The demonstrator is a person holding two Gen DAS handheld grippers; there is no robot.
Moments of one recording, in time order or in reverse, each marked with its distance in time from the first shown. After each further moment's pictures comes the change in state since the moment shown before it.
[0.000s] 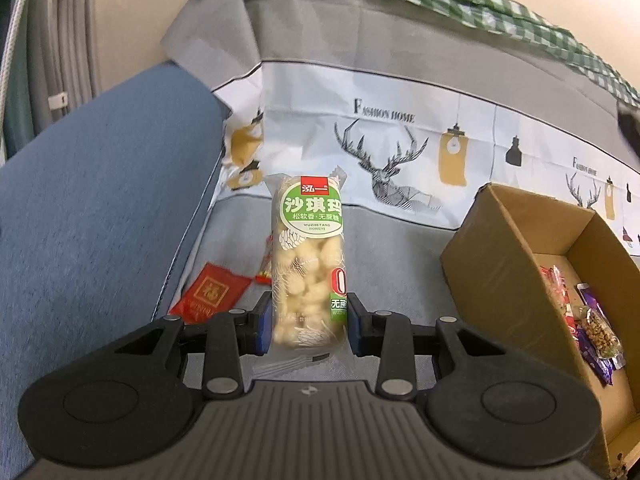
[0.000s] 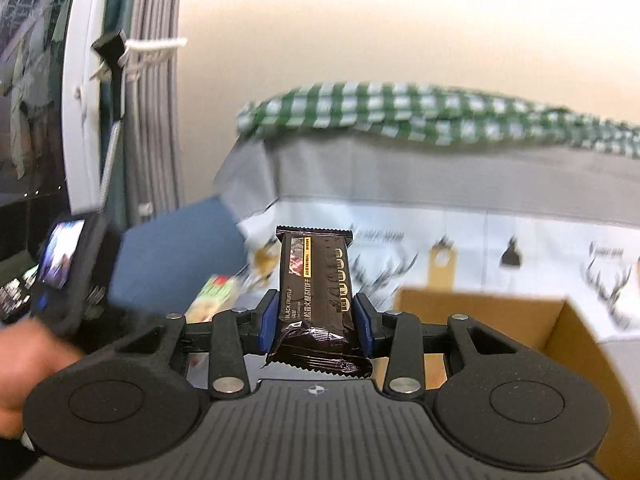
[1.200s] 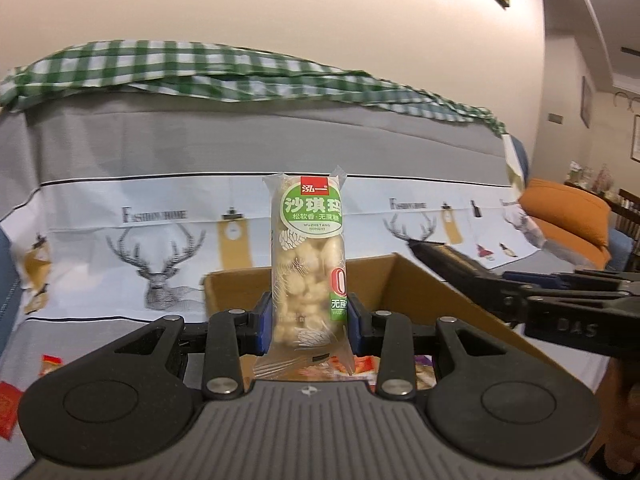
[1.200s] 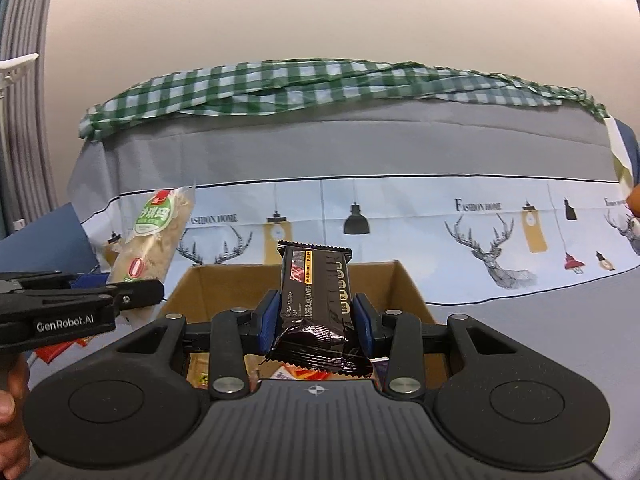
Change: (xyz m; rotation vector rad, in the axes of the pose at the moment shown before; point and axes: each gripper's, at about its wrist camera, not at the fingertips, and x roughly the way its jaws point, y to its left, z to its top) left arm -0.018 -0.191 -0.007 0.213 -0.298 -0.409; right arm -0.010 -0.154 -0.039 0.130 0.052 -0.304
